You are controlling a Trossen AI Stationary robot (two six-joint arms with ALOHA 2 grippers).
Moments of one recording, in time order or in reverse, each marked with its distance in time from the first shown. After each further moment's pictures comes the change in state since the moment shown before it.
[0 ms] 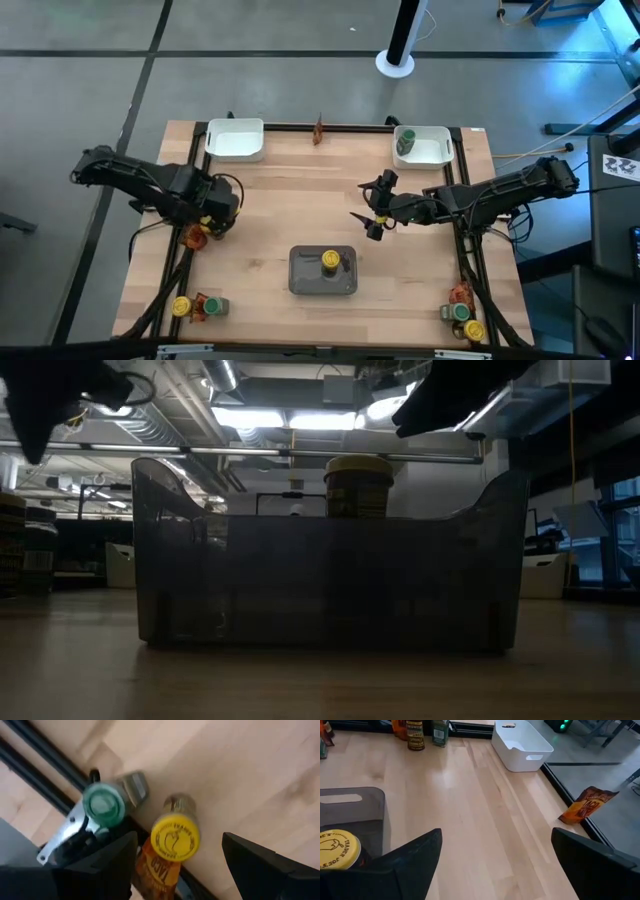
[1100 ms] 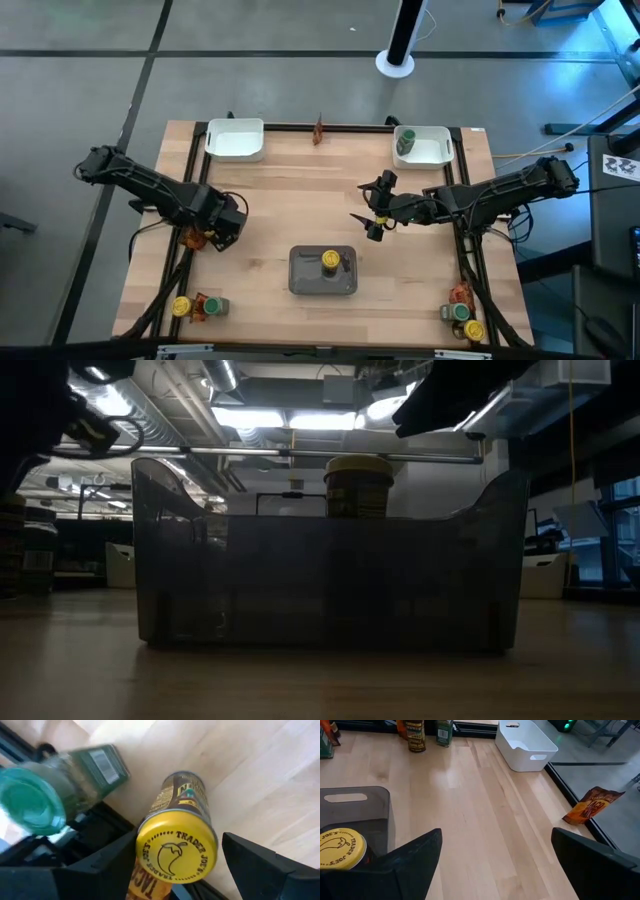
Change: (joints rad) left arm -0.069 0.079 -0.201 0.192 0.106 0.003; right arm 0.000 0.000 0.000 0.001 -0.016 0.000
